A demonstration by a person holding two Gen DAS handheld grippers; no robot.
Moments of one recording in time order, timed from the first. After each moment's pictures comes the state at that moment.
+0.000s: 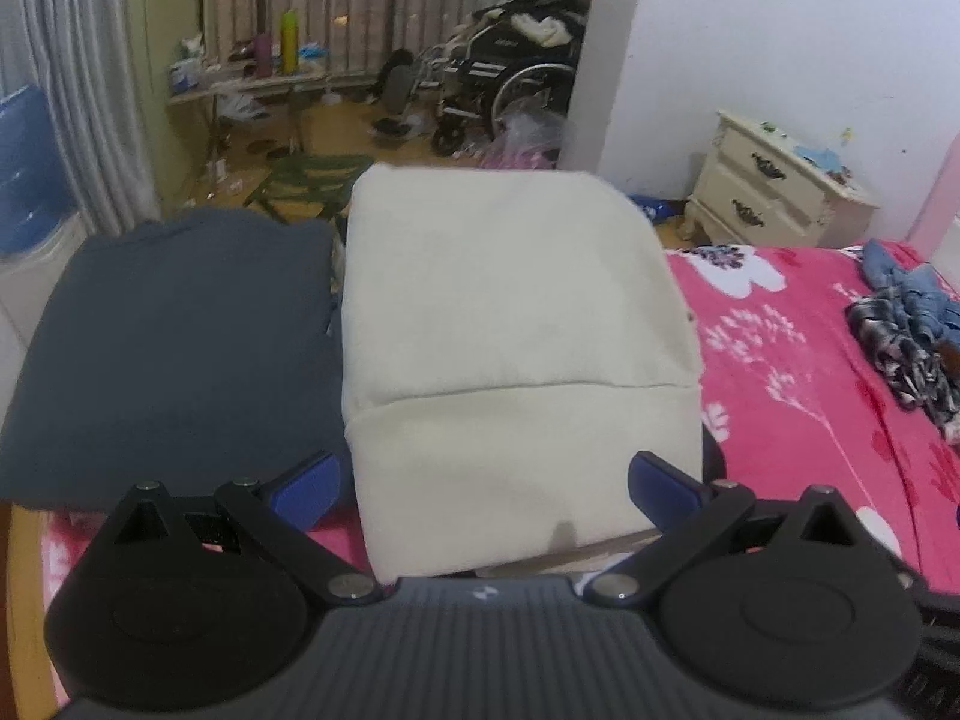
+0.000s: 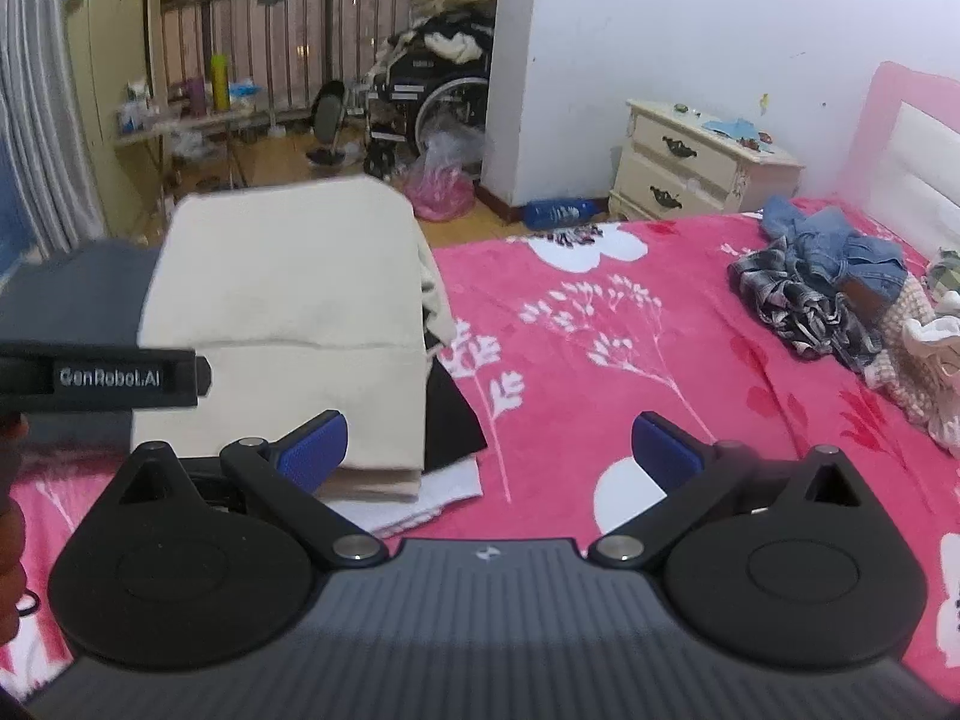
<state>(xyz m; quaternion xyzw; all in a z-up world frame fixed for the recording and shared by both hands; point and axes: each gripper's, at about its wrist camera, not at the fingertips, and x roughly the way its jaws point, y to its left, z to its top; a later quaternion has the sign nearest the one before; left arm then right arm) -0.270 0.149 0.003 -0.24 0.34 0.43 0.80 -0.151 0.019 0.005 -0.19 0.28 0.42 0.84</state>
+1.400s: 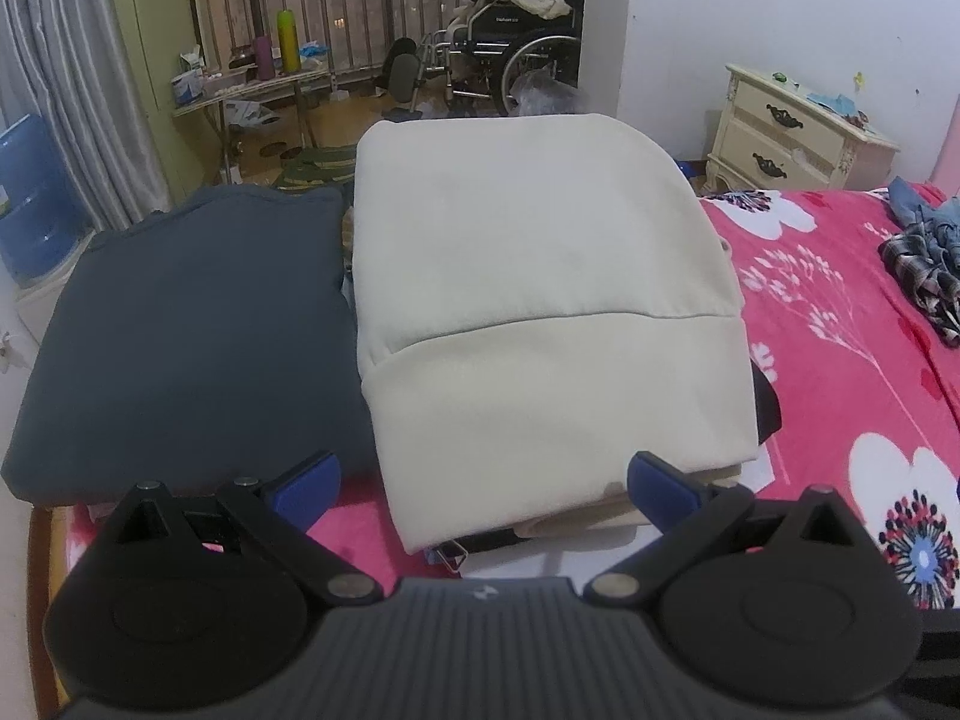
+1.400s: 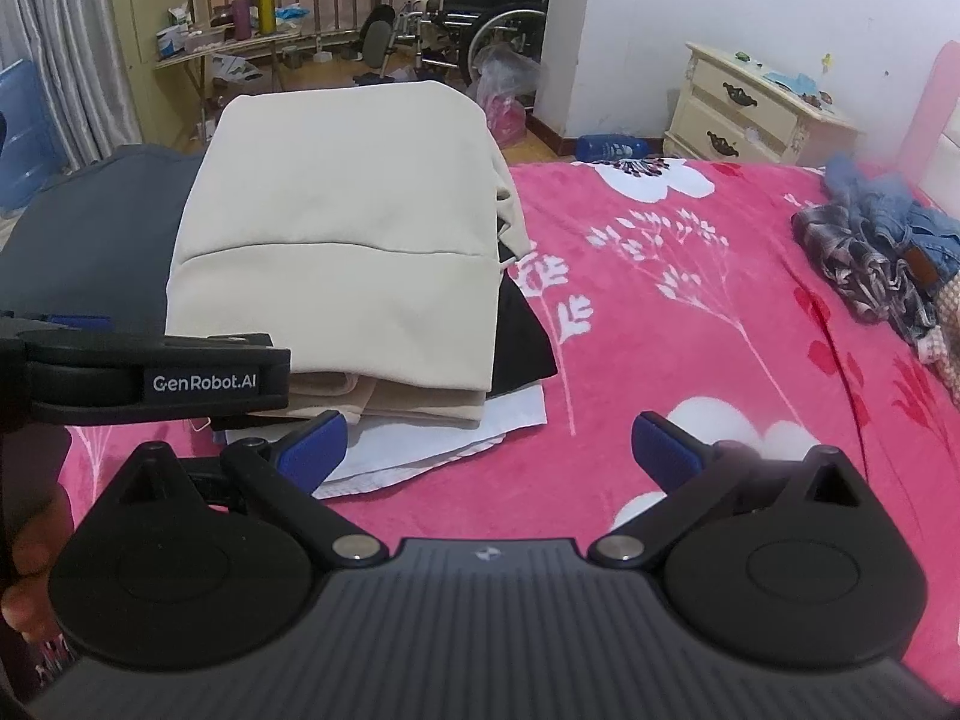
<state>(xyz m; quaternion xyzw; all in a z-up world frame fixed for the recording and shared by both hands) -0.261 0.143 -0.026 -0.20 0.38 0.45 0.79 -0.166 0.038 -0.019 -0.22 0.33 0.45 0.80</state>
